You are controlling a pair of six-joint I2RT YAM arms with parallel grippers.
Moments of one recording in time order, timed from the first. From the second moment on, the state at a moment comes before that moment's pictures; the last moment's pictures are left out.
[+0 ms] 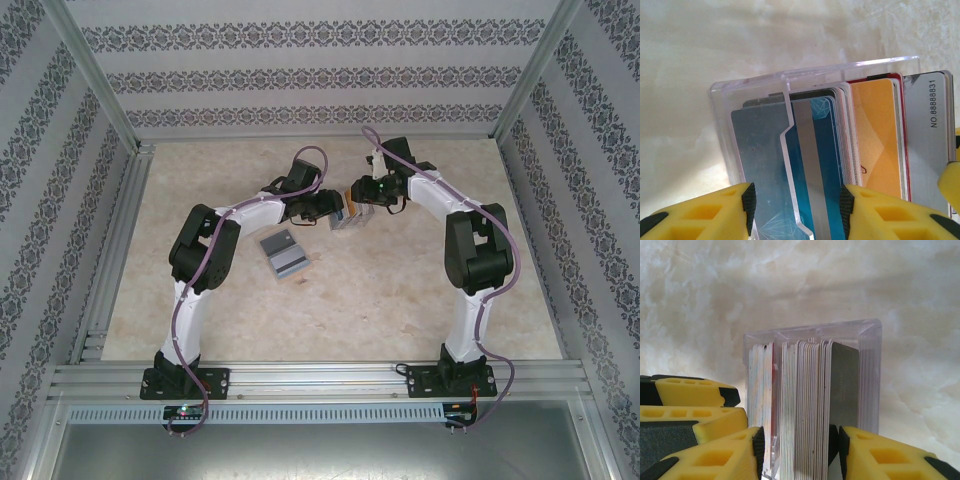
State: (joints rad) left arm -0.50 2.20 1.59 -0.20 0.33 -0.77; right arm 0.24 1.99 1.51 -0.54 -0.38 0.28
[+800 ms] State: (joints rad) left arm -0.50 2.19 1.57 -0.18 0.33 -0.77; right arm 0.24 1.95 1.50 -0.54 -0.37 0.29
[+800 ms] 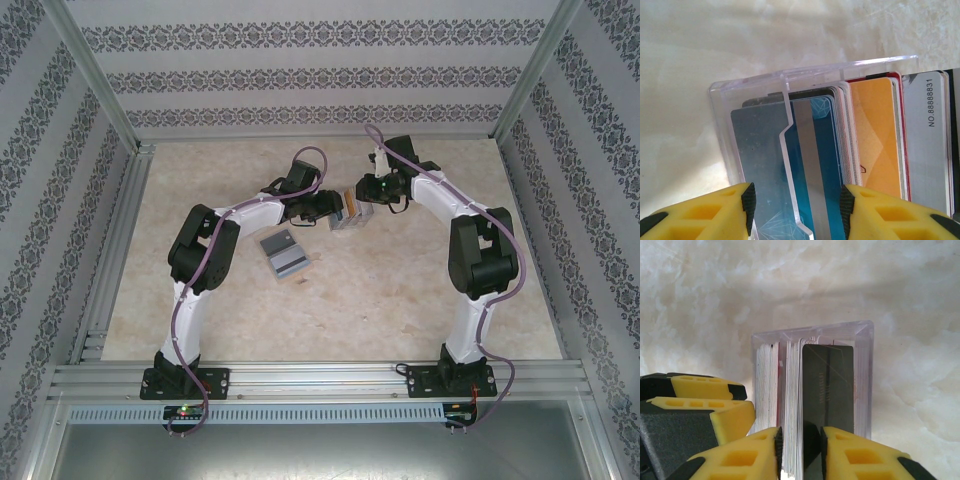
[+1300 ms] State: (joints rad) left arm -0.50 2.19 1.57 -0.17 0.33 -0.77; right arm 0.23 1.93 1.48 -0.54 -0.37 0.29
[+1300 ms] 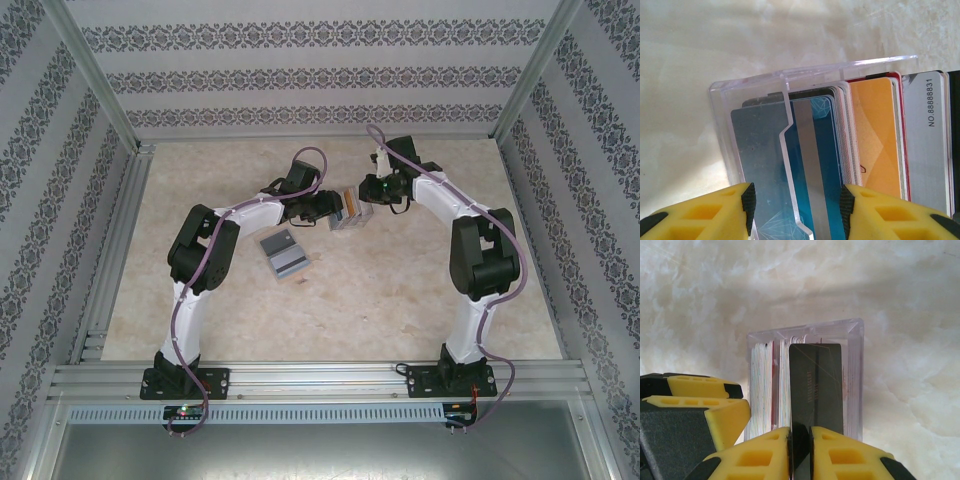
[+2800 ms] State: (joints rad) left arm -0.50 2.15 1.56 -0.22 0.32 -0.76; right arm 0.19 1.75 1.41 -0.57 -0.38 0.28
